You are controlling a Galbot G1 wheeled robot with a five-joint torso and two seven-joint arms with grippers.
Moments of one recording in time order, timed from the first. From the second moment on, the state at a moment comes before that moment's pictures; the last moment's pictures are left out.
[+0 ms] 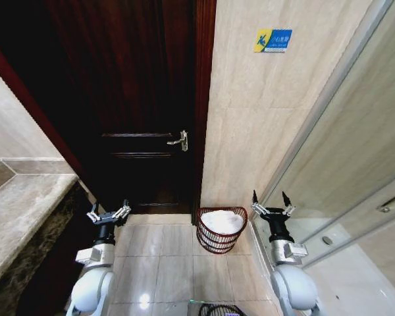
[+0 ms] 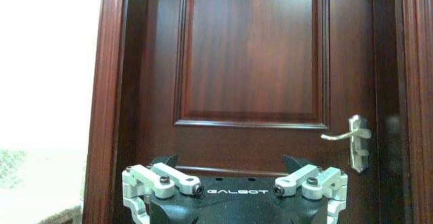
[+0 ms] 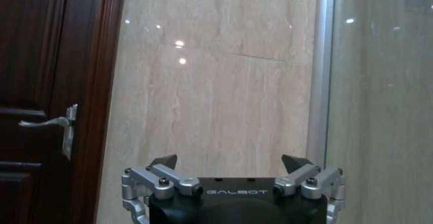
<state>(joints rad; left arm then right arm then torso) 1.66 -1.45 -0.78 -2.11 -0.25 -0.24 -0.06 -1.61 1.44 0.57 2.21 0.03 0.08 0.13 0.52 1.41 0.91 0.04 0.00</state>
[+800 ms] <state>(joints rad) 1.64 -1.45 -0.78 -2.08 -0.26 -0.23 -0.06 -1.64 1.43 0.58 2.23 0.04 0.05 0.12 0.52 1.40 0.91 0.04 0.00</state>
